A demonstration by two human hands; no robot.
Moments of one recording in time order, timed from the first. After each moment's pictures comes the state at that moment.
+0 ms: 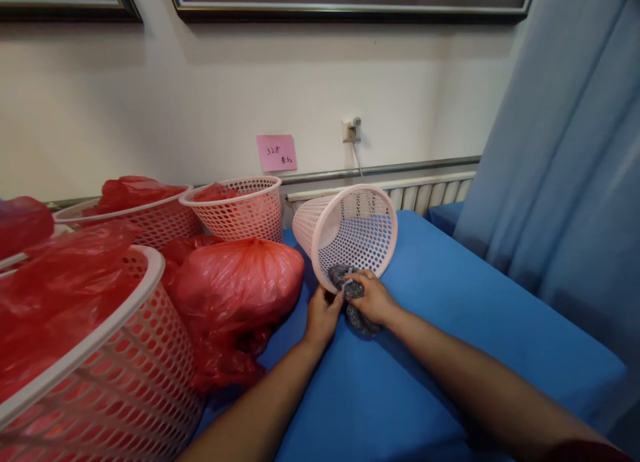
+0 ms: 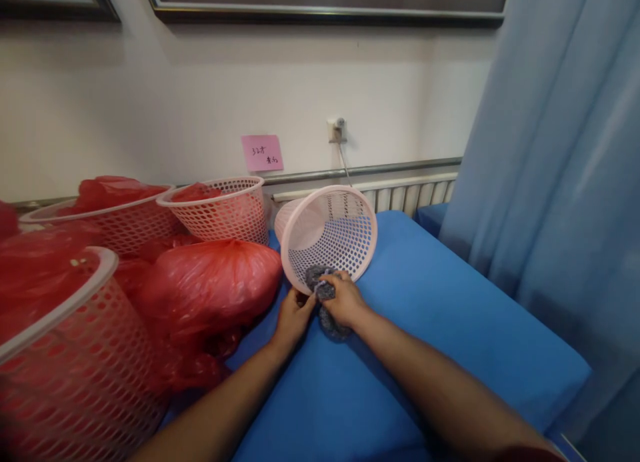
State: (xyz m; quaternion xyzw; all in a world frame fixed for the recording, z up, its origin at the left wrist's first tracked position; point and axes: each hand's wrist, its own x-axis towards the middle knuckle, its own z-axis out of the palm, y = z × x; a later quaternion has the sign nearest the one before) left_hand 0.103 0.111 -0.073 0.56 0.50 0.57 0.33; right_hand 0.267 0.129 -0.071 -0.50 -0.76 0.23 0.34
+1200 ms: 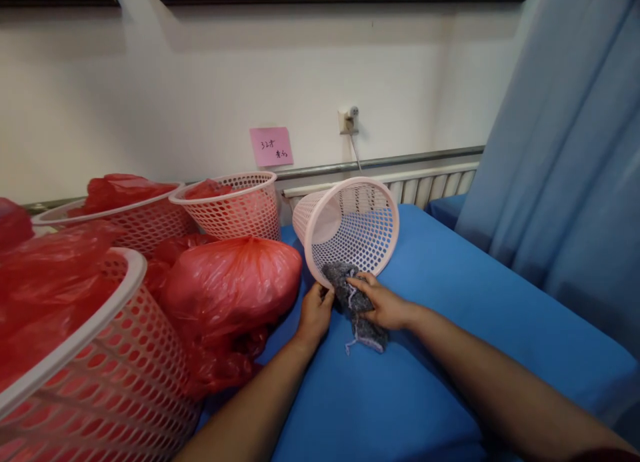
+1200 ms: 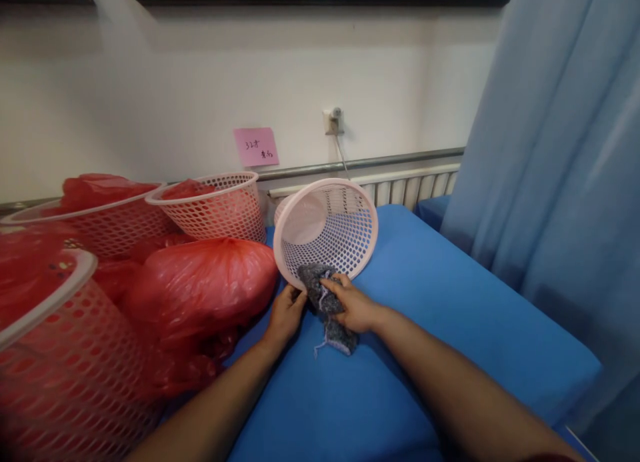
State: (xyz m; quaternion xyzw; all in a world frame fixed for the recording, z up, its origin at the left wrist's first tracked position) left_hand 0.093 0.121 -0.077 0.60 0.49 0.54 0.34; right_hand 0.296 0.133 -0.089 -0.38 -0.83 0.29 0.29
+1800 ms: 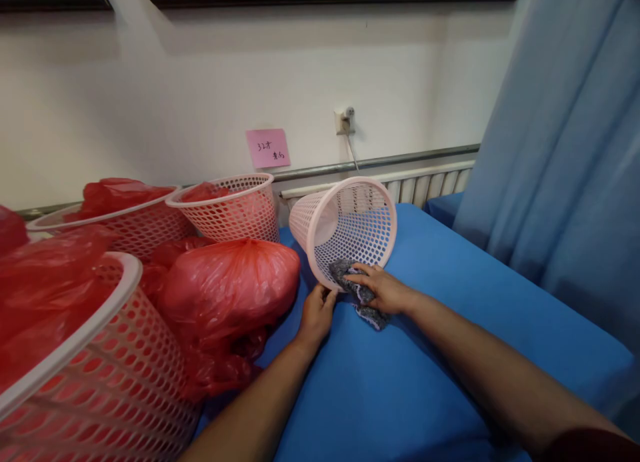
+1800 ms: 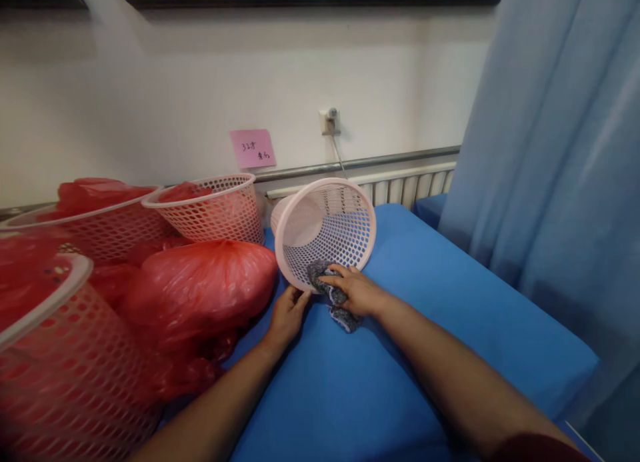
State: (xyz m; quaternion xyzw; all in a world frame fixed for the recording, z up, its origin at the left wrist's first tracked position) left_hand 0.097 0.117 -0.073 0.62 0.49 0.51 0.34; right_hand 0.311 0.150 -0.068 -0.37 -0.89 0.14 0.23
